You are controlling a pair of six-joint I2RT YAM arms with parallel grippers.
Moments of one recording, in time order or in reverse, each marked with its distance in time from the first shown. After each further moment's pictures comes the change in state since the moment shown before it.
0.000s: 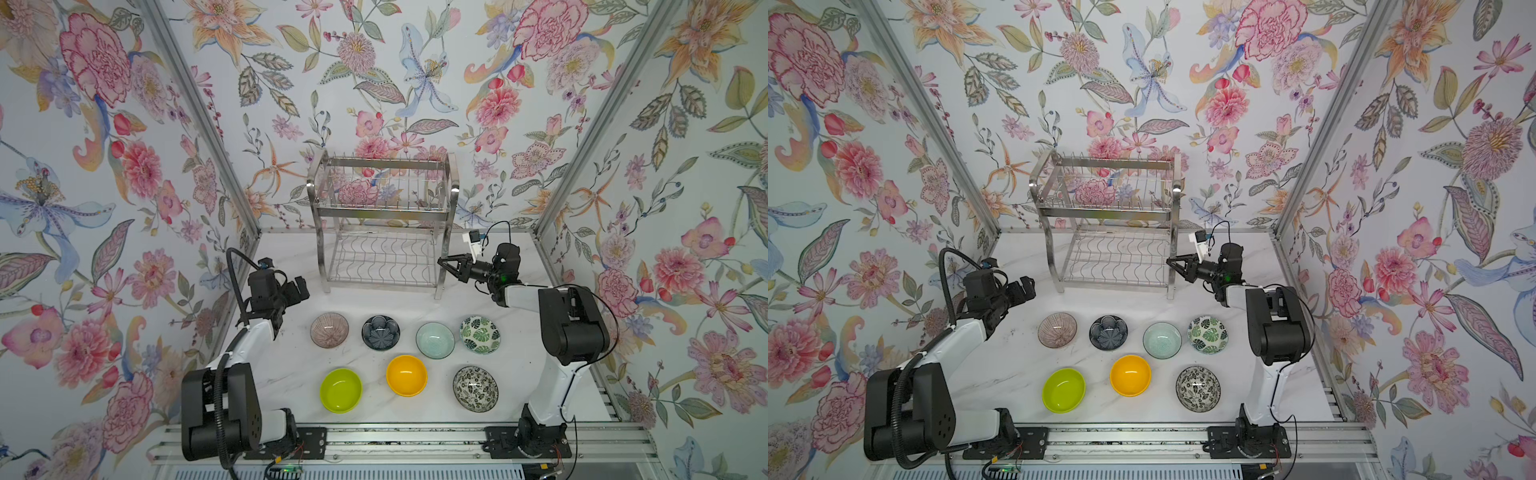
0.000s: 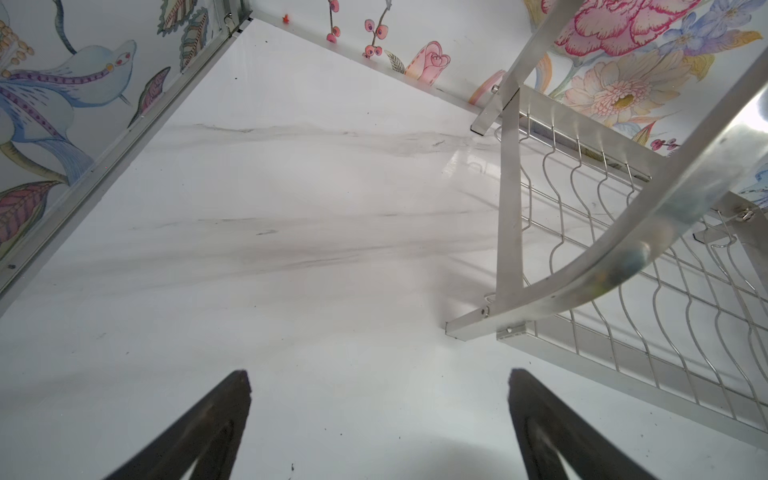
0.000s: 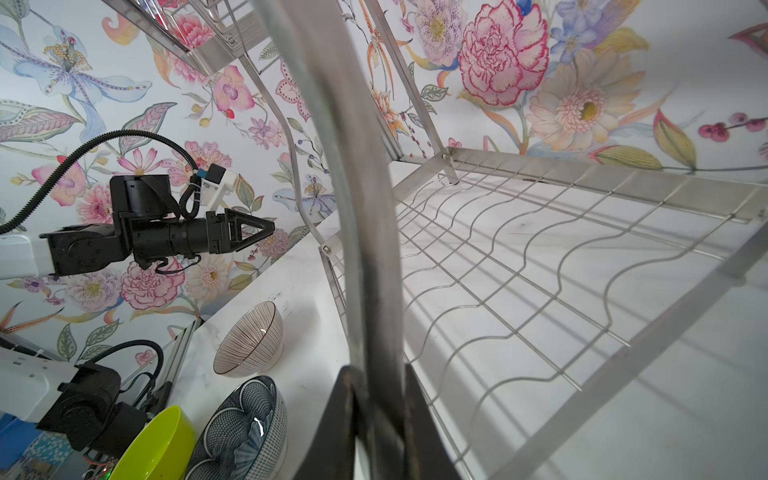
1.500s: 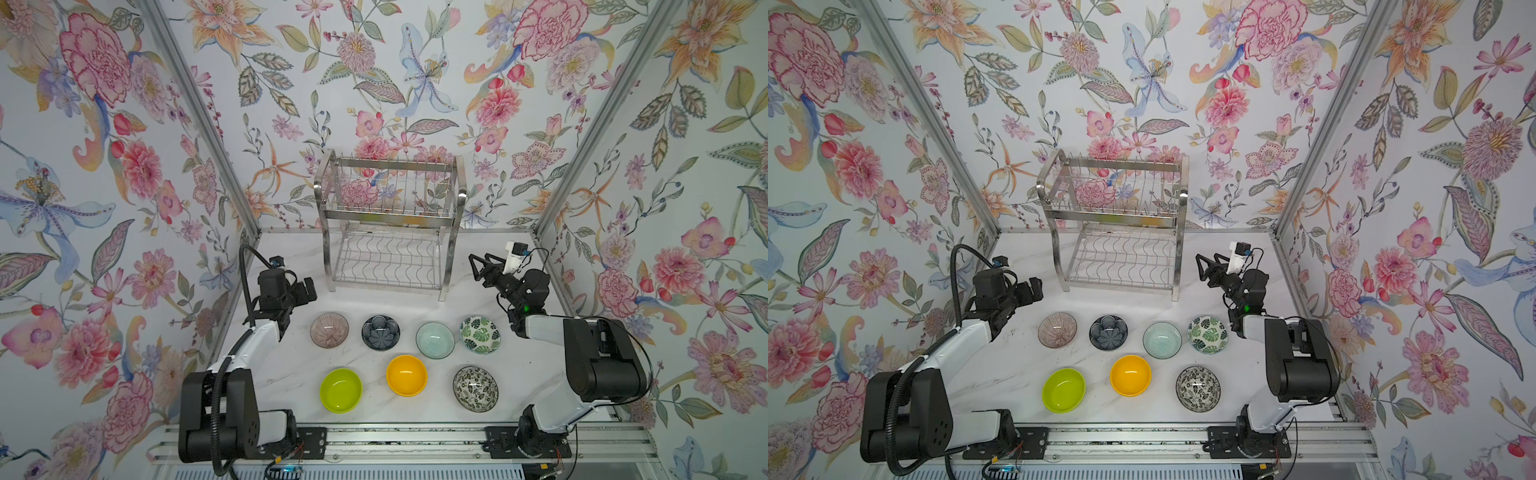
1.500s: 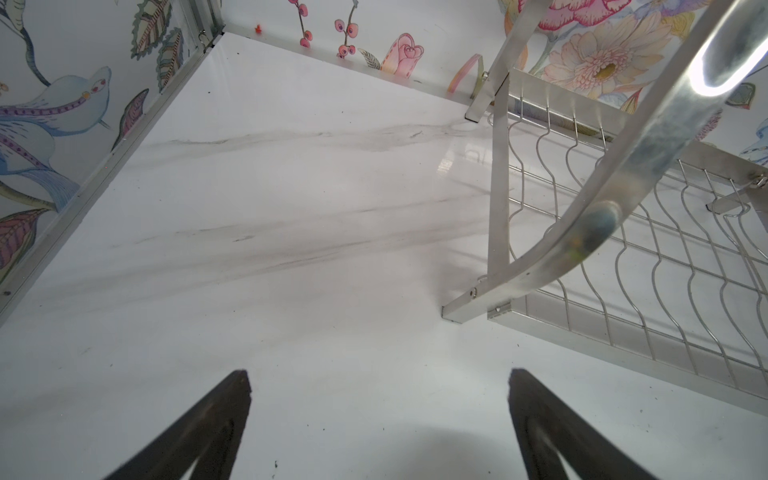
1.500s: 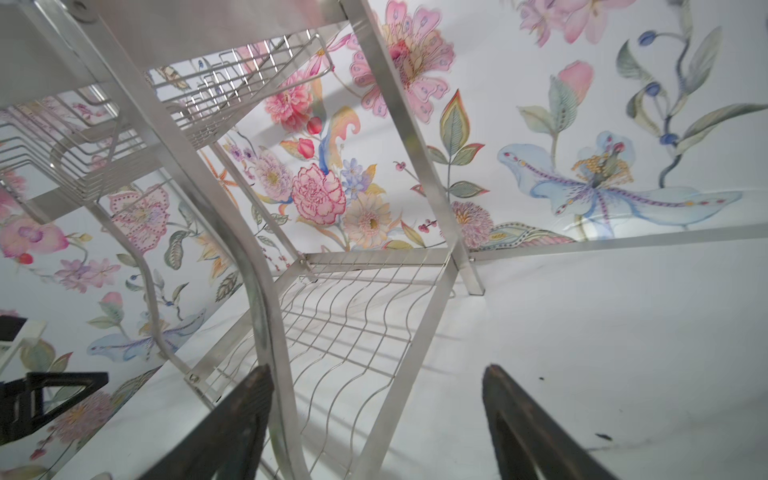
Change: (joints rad) left arm -0.092 -0.020 0.000 -0.019 -0.068 0.045; right arm -0.068 -0.312 -0.406 0.275 0.621 0.081
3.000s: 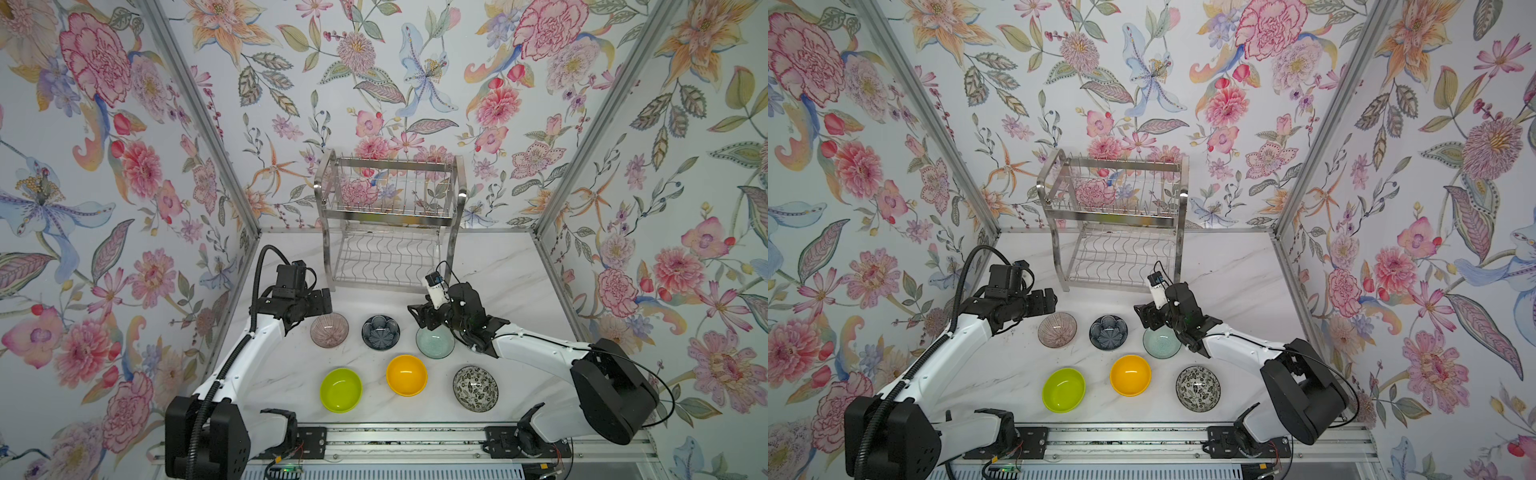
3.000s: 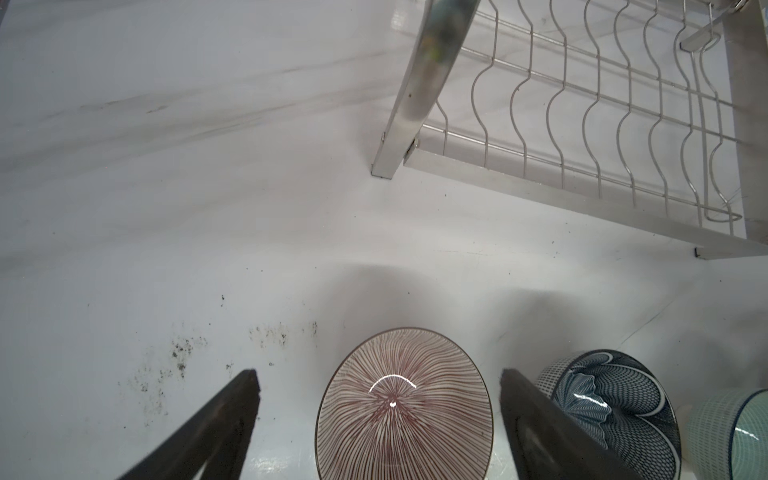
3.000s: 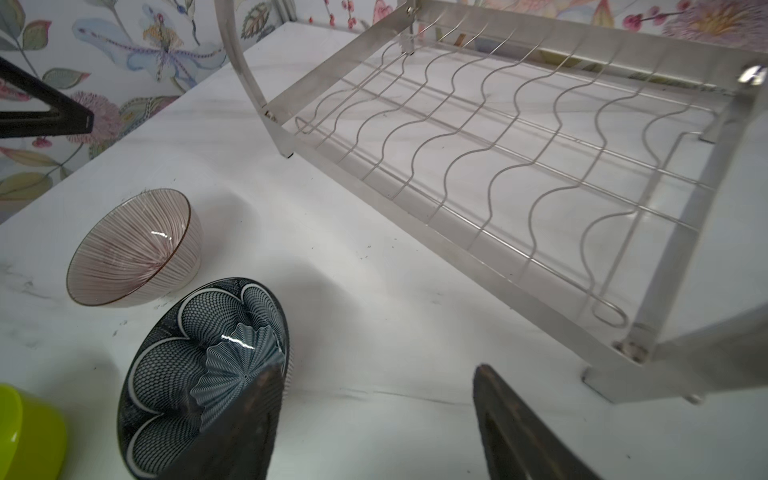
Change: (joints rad) left arm -0.191 -0.098 0.196 -0.602 -0.014 -0.053; right arm 0.626 -0.141 0.115 -0.813 0.314 -0.359
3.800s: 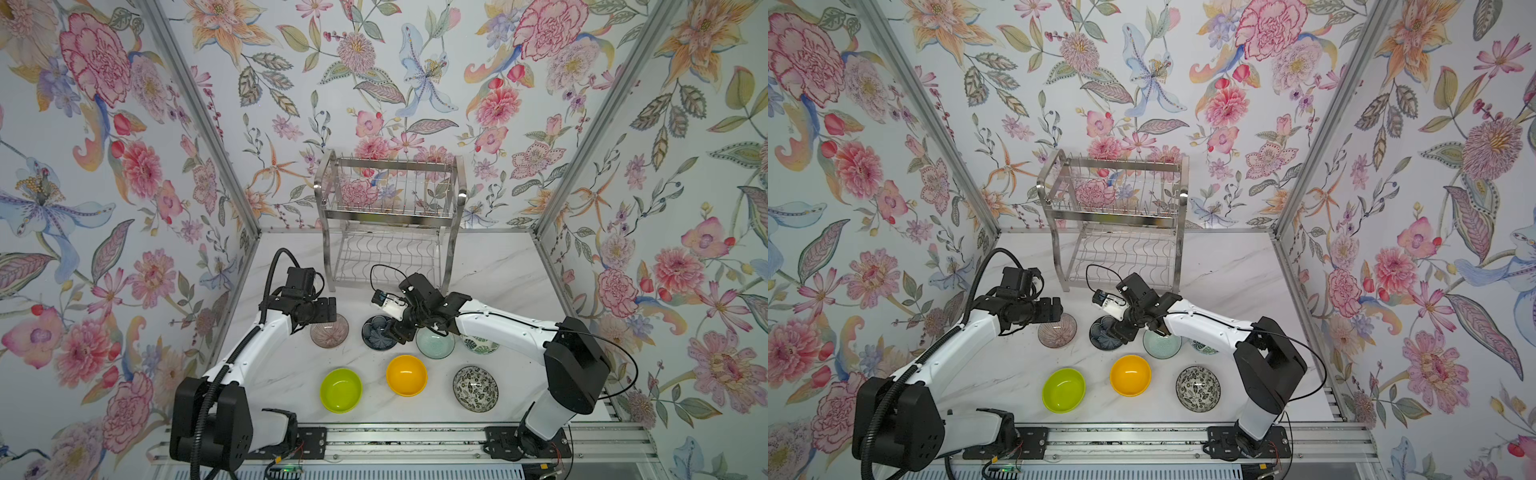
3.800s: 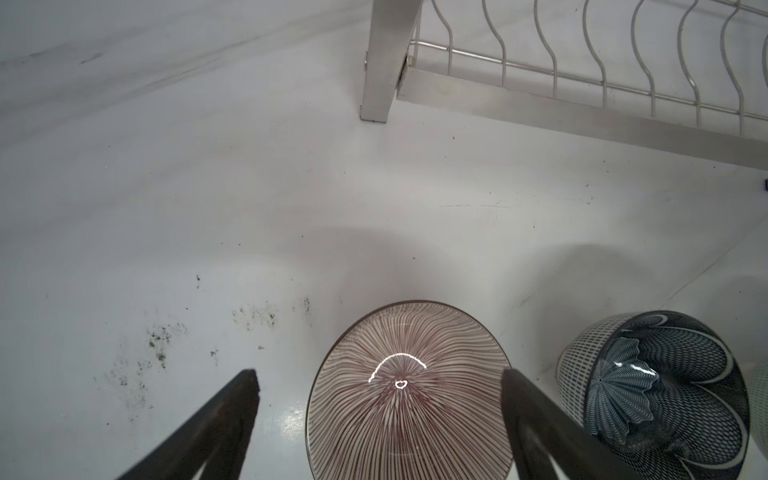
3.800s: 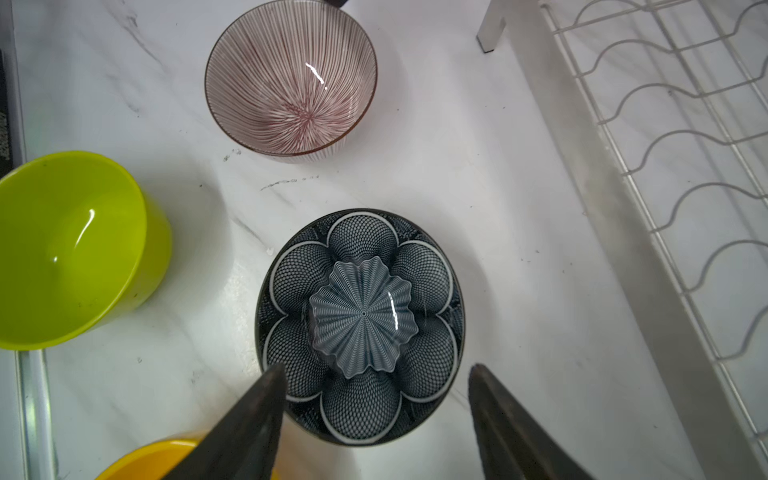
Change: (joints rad) left arm -0.031 0.071 -0.023 -0.011 -0.001 0.056; right arm 0.210 0.219 0.455 -0.628 -0.085 -0.457
